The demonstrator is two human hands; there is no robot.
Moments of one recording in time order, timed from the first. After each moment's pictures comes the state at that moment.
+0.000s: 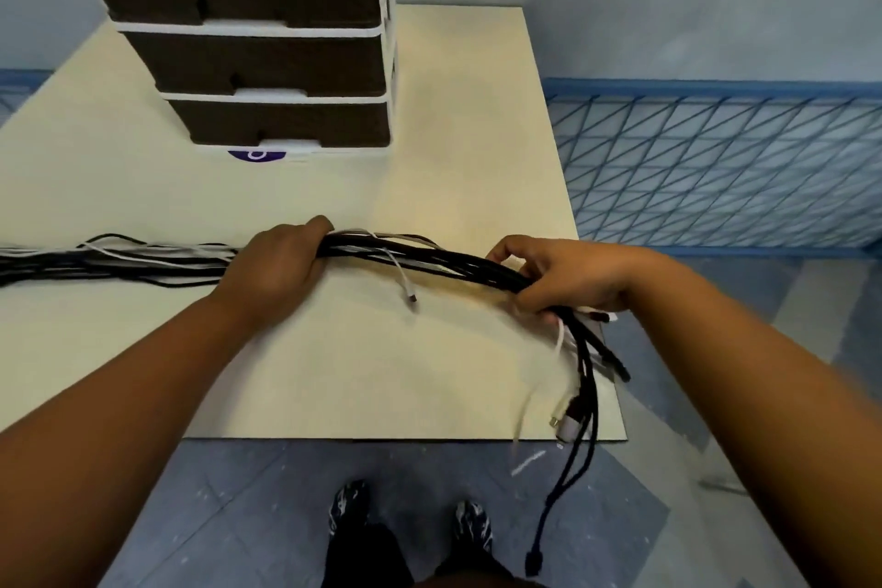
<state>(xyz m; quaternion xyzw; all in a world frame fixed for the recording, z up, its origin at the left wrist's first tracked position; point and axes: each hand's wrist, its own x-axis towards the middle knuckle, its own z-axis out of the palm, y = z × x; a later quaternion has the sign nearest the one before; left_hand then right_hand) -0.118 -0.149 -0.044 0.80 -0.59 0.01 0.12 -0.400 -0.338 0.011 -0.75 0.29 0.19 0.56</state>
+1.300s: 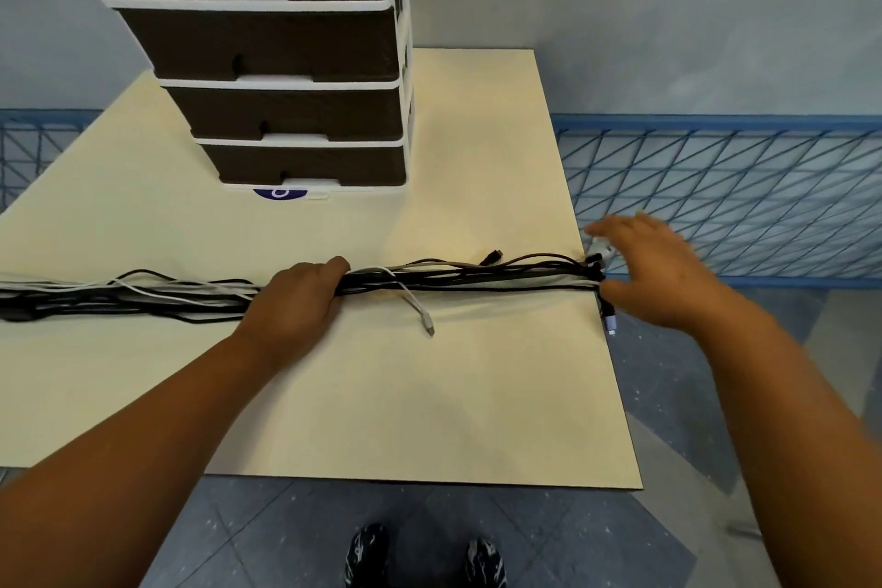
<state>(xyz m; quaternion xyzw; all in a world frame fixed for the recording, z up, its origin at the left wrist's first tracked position) -0.118 -0.147 -0.045 0.81 -0.58 0.01 0.10 -0.443 -0.395 -0.003 -0.91 0.39 0.00 0.14</state>
